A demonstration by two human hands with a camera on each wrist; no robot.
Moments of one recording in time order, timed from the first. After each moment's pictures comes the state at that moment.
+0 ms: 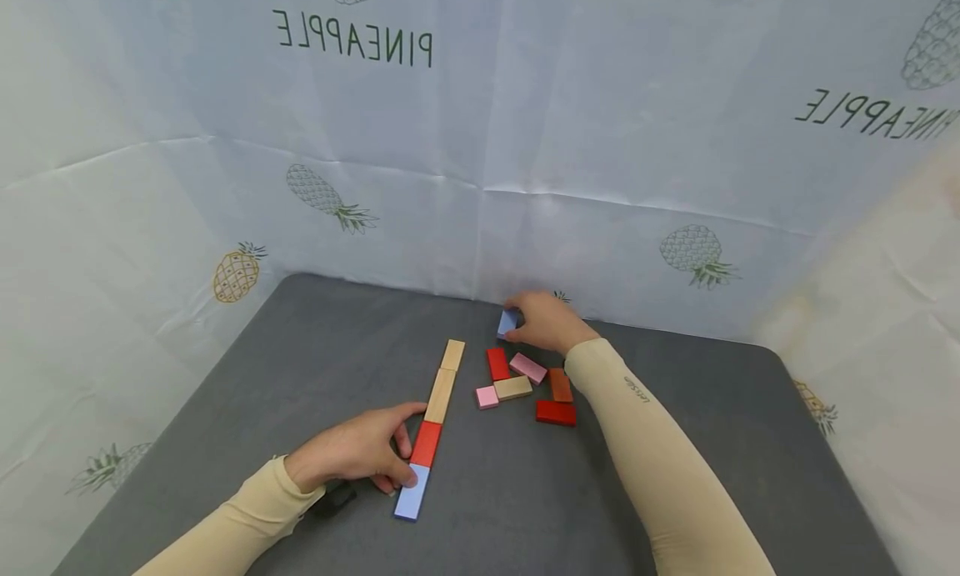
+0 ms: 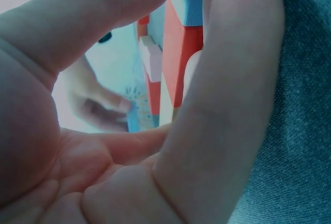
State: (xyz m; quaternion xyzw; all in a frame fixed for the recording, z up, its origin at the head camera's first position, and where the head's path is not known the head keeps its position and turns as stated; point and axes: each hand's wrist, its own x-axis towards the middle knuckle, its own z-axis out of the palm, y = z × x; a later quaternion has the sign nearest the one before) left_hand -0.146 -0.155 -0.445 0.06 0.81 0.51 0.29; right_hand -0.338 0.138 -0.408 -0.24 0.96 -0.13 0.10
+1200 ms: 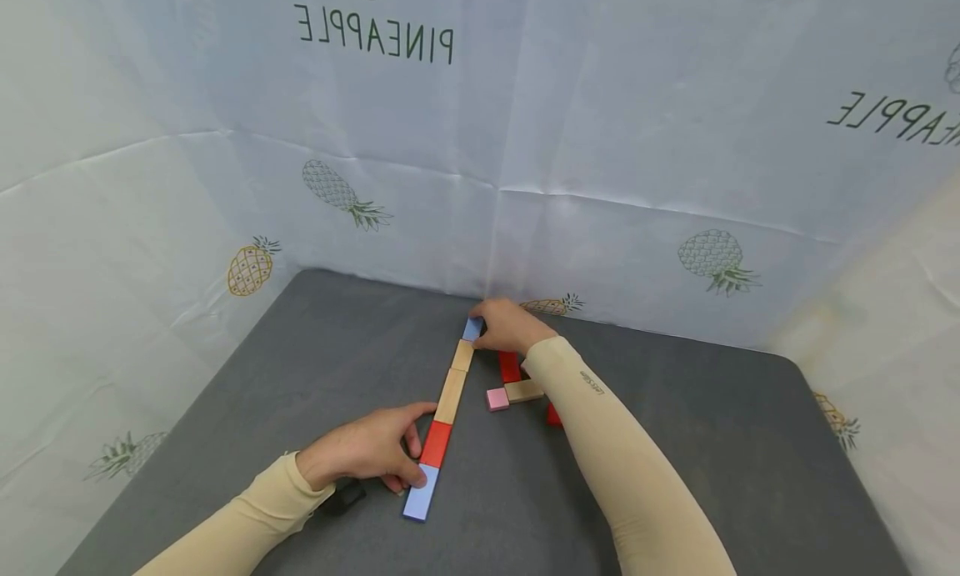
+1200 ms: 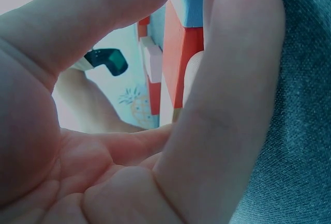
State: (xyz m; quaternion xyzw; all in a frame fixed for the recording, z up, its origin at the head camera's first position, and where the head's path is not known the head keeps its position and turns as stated) left_hand -0.147 -0.155 -0.444 0.06 0.81 0.50 0.29; right_hand -0.349 0.066 -0.429 -0.30 0.94 -0.12 0.16
